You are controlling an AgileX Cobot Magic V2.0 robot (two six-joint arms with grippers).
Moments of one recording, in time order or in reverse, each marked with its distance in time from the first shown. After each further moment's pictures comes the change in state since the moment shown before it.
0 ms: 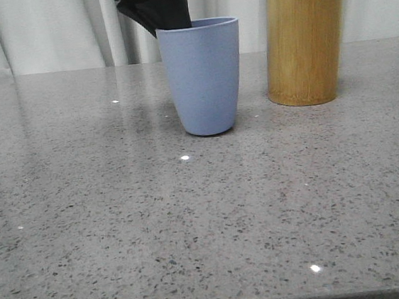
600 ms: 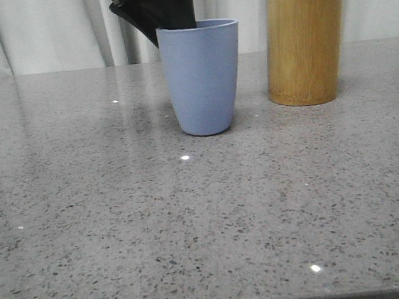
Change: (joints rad) left arm 0.000 0.000 0.000 0.002 0.000 0.000; right arm 0.000 0.000 0.000 -0.002 0.000 0.000
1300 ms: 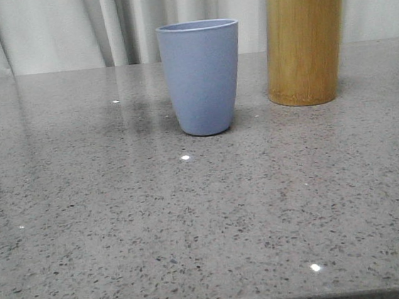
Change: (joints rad) left arm 0.087 -0.211 0.000 0.000 0.016 -0.064; right arm 0.000 0.000 0.000 0.000 0.000 0.000
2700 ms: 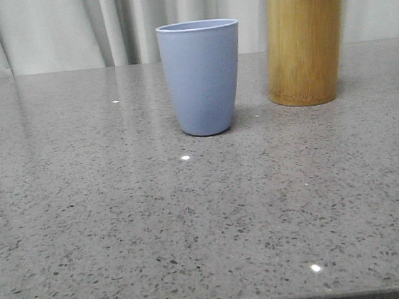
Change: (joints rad) left arm 0.385 -1.046 1.081 -0.029 -0.250 -0.036; right arm 0.000 0.140 -0.001 0.231 -0.258 -0.124
